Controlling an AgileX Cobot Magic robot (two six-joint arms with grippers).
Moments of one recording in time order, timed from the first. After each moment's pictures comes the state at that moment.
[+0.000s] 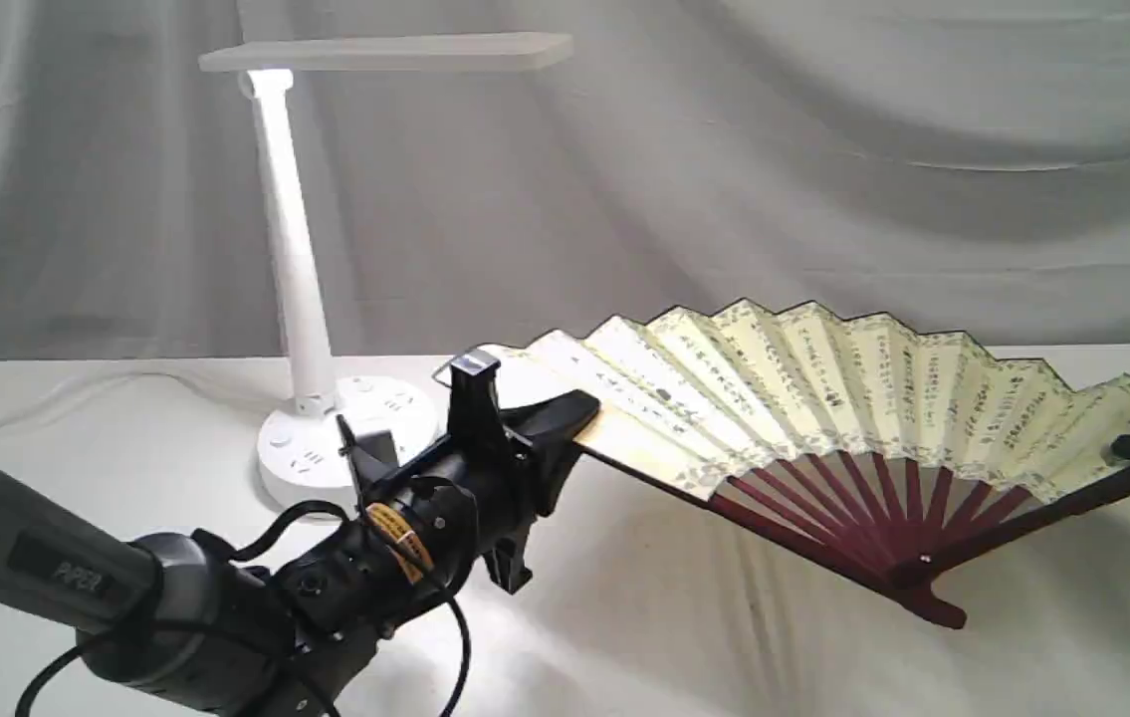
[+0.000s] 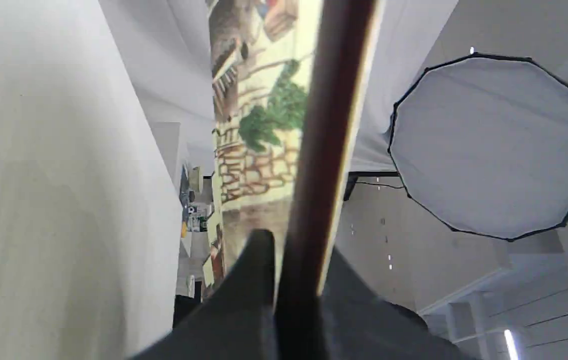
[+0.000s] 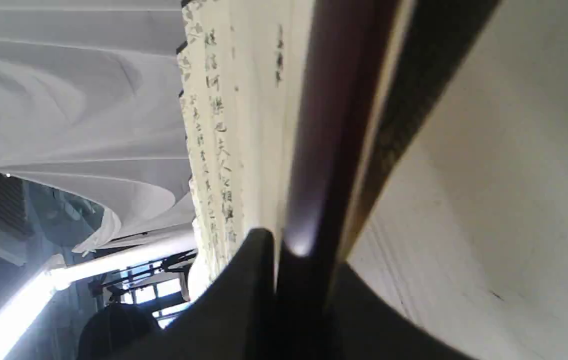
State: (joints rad) left arm -0.49 2.28 -1.08 0.27 -1.16 -1.77; right arm -0.76 2.16 -1.16 1.48 1.24 -0.73
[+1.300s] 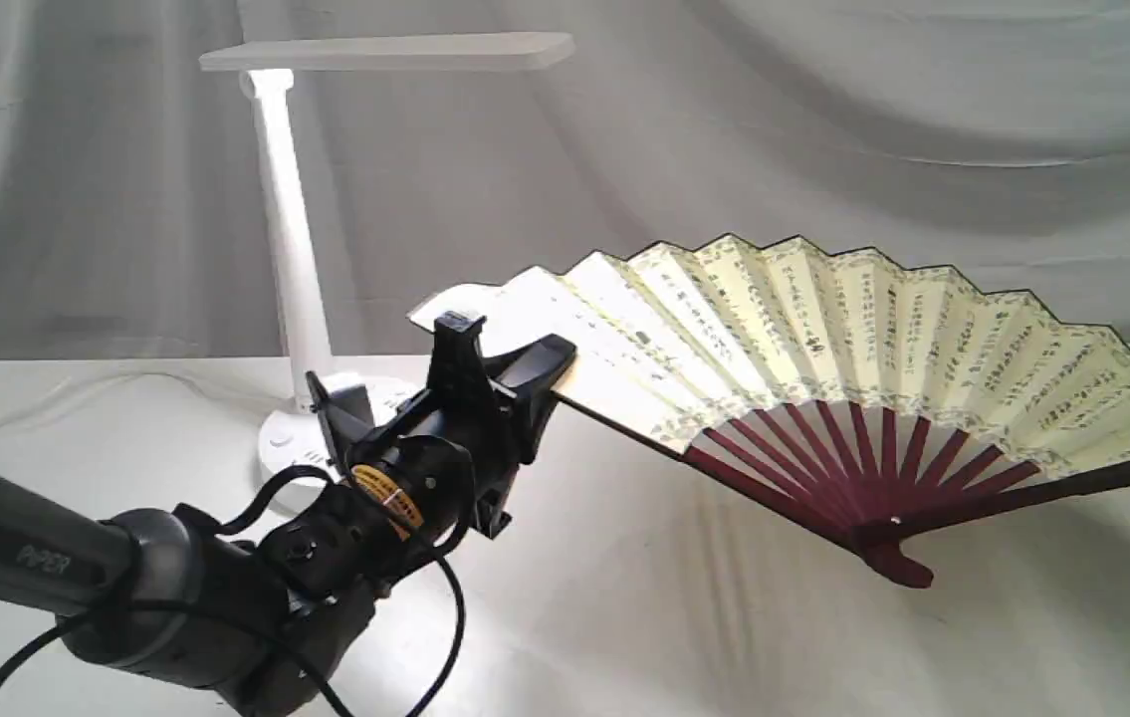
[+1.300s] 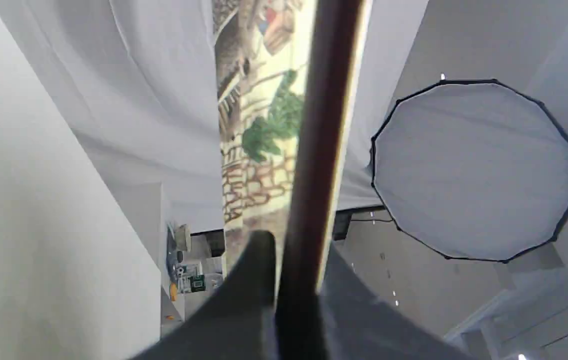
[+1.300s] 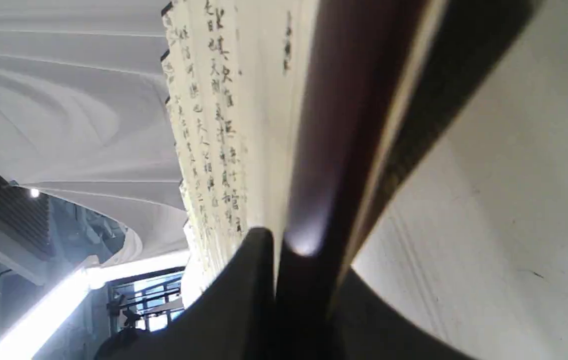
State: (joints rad) left arm -0.50 2.22 -1.08 0.15 -1.15 -1.63; right arm -0.79 2.04 -1.03 1.54 1.25 -0.80
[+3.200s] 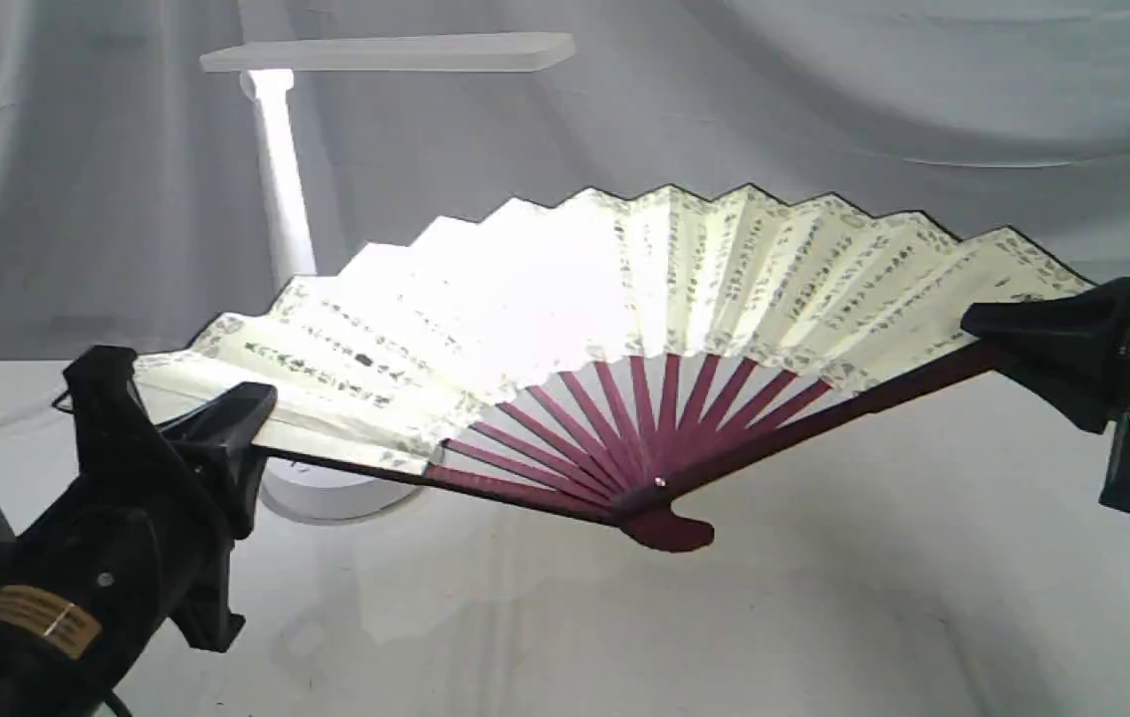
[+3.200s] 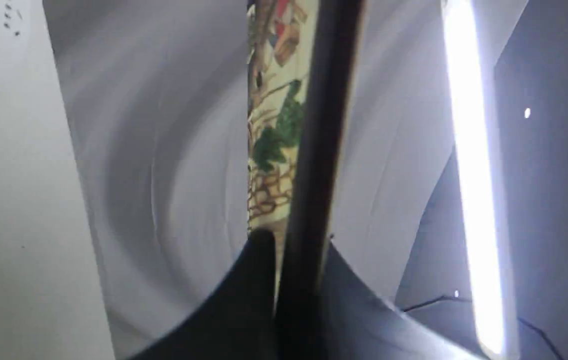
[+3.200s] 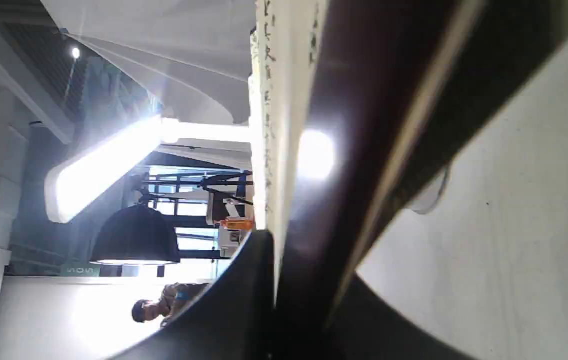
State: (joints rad) left arm -0.50 1.71 -0.47 -0.28 -1.17 -1.56; right arm -0.48 1.79 -0.93 1.72 1.25 -0.88
